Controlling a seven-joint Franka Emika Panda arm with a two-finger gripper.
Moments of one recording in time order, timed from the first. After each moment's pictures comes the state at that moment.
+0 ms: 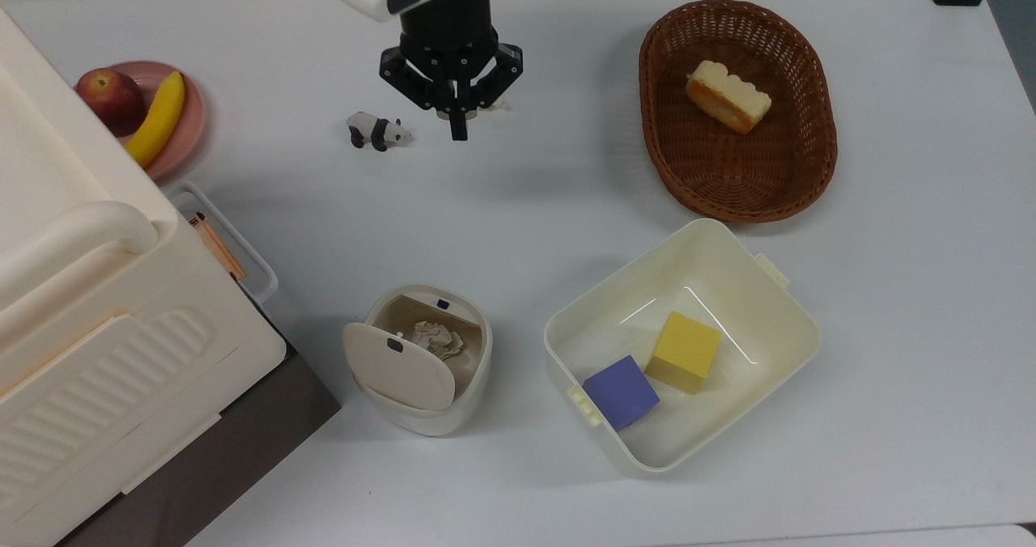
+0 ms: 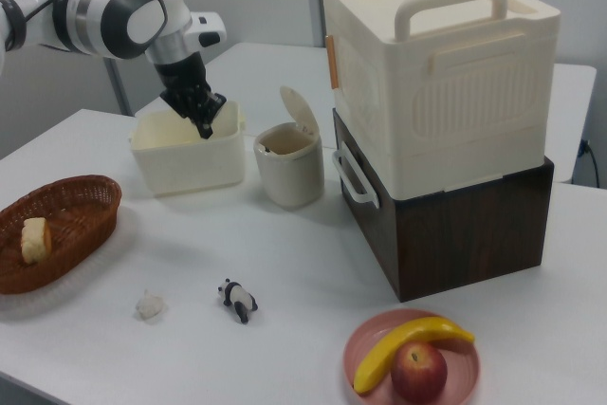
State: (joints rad) arm 0.16 0.12 -0.11 -1.69 0.04 2.01 0.02
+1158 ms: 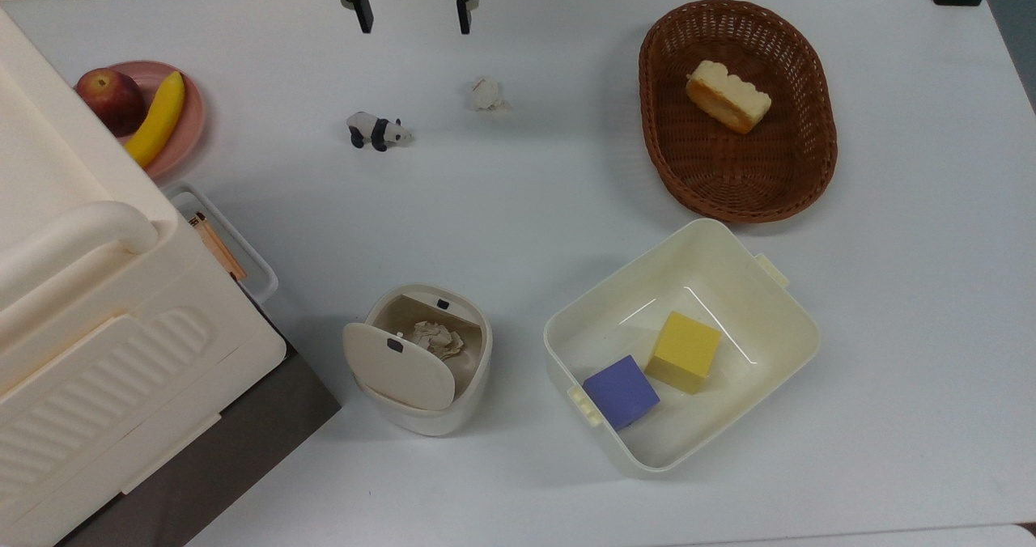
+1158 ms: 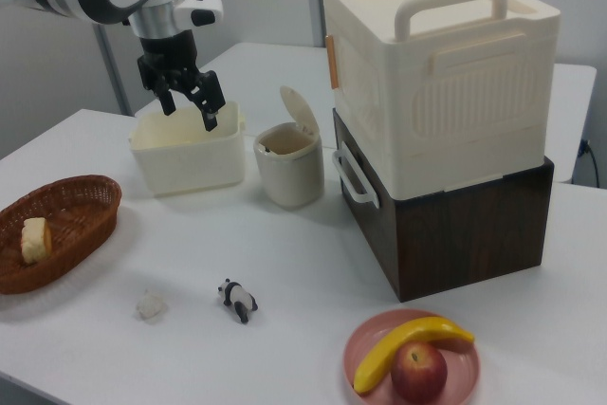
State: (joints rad) arm 0.07 -0.02 -0.10 -1.68 0.08 1.78 0.04
